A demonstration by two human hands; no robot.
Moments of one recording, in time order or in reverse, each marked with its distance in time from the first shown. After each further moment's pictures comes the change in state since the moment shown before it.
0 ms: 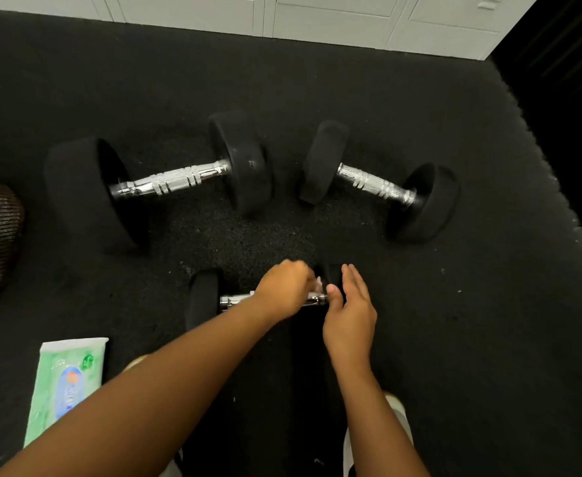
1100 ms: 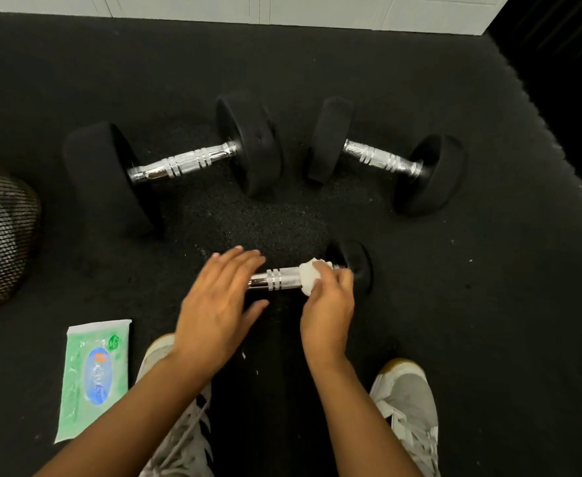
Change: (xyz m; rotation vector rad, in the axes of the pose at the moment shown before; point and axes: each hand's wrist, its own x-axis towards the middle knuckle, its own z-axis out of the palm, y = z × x) left_hand -0.123 -0.068 -0.001 0.227 0.617 0.230; right_hand -0.050 -0.010 0.044 -0.007 0.104 -0.116
